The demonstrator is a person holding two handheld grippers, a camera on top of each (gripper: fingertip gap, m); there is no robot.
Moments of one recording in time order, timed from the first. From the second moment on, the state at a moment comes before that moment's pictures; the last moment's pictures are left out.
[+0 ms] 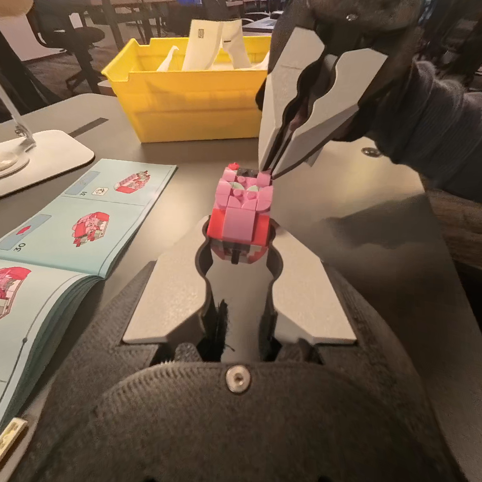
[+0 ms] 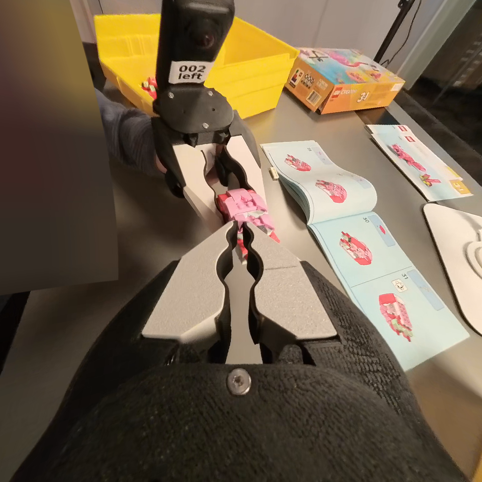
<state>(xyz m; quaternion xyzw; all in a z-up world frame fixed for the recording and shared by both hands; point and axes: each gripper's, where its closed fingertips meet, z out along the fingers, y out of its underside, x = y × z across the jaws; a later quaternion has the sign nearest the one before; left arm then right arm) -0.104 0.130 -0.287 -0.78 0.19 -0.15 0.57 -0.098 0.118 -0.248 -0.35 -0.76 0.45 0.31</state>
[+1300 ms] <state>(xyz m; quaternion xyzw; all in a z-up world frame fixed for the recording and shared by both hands) -0.101 0.127 -0.280 -0.77 0.19 -0.17 0.58 -0.097 0.115 -0.243 -0.34 -0.79 0.41 0.31</state>
